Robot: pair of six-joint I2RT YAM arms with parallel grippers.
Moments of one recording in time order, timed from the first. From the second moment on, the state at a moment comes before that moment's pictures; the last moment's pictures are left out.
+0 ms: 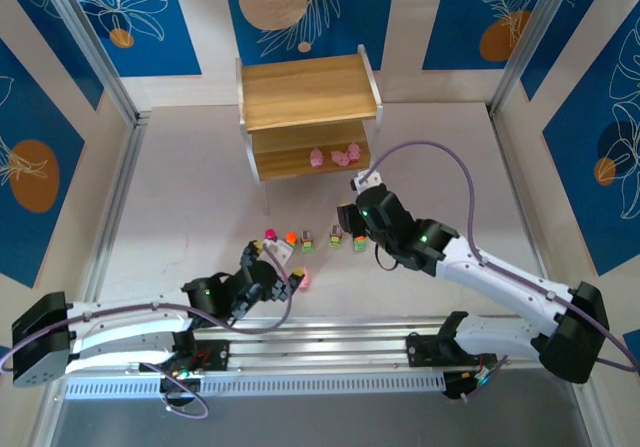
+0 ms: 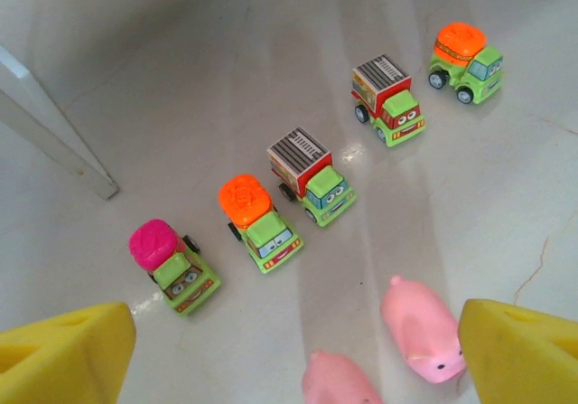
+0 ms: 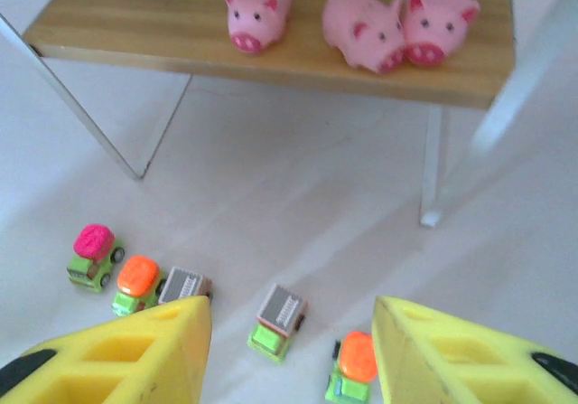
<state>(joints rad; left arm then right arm) -1.20 0.98 0.44 -0.12 -0.59 -0.23 0.87 1.10 0.88 -0.45 0.39 0.37</state>
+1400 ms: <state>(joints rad) -1.44 1.63 0.85 -0.52 -0.78 -1.27 0.93 0.74 0.51 -0.57 0.47 0.56</state>
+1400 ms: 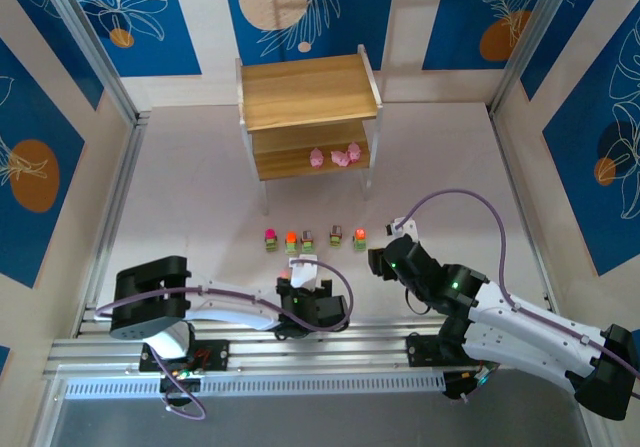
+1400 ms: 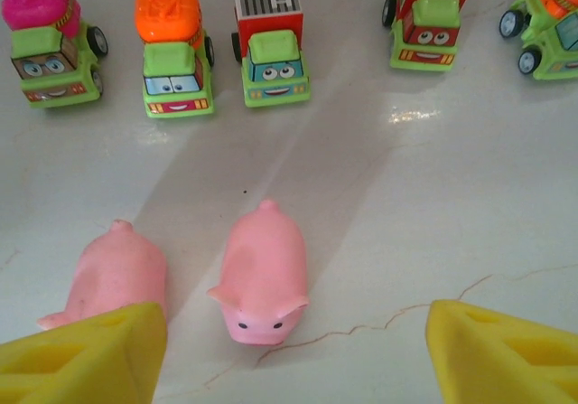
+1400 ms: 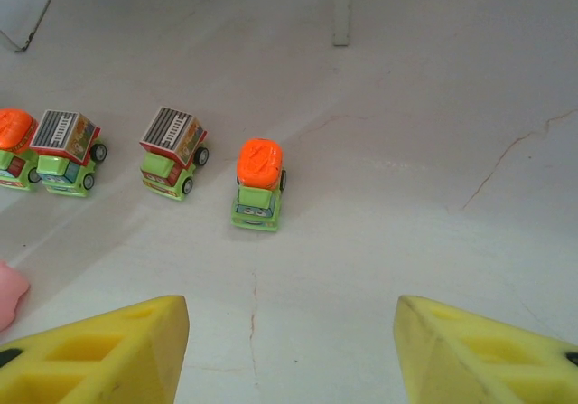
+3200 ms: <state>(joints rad) -1.35 1.75 0.87 -0.43 -0.72 -1.32 0.93 0.72 0.49 -0.56 0.45 0.56</state>
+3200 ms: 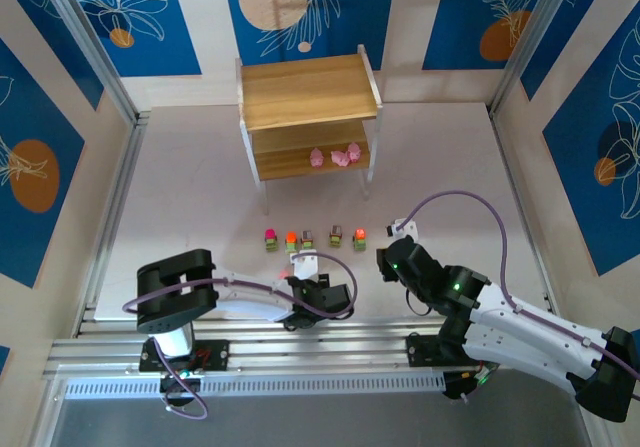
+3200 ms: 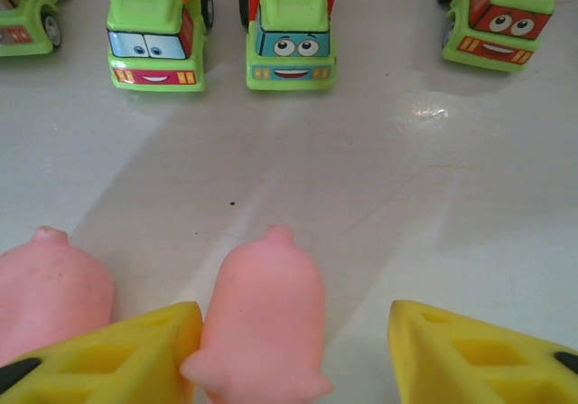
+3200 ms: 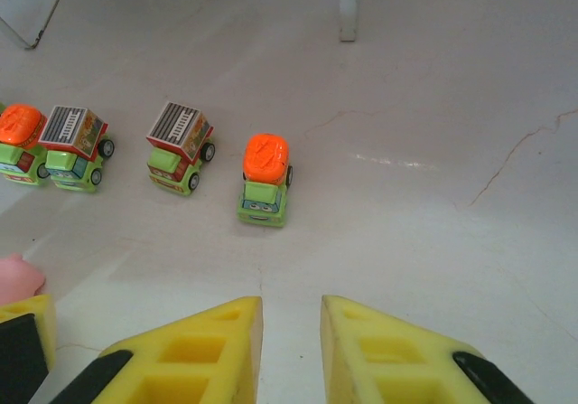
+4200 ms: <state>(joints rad) -1.33 1.77 0.88 -0.41 -0.70 -1.30 0.92 0.72 0.49 -0.56 0.45 0.56</state>
